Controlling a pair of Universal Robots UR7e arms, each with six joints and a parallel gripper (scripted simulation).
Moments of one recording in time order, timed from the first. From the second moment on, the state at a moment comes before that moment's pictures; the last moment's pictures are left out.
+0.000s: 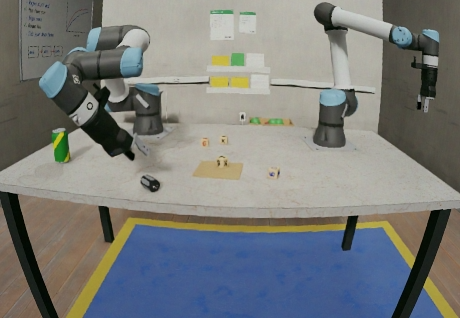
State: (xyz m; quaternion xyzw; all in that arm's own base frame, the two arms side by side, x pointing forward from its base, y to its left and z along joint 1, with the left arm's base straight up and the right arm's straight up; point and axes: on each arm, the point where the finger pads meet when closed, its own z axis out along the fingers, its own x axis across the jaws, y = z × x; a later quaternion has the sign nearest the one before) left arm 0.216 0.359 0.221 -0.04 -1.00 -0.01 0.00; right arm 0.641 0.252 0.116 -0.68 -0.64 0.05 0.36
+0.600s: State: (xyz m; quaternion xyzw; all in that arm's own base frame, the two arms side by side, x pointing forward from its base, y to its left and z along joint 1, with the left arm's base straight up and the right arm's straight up) left arm 0.095 0.399 0.201 -0.02 -1.00 0.00 0.00; right arm 0.641 0.252 0.116 -0.68 -0.64 0.05 0.36
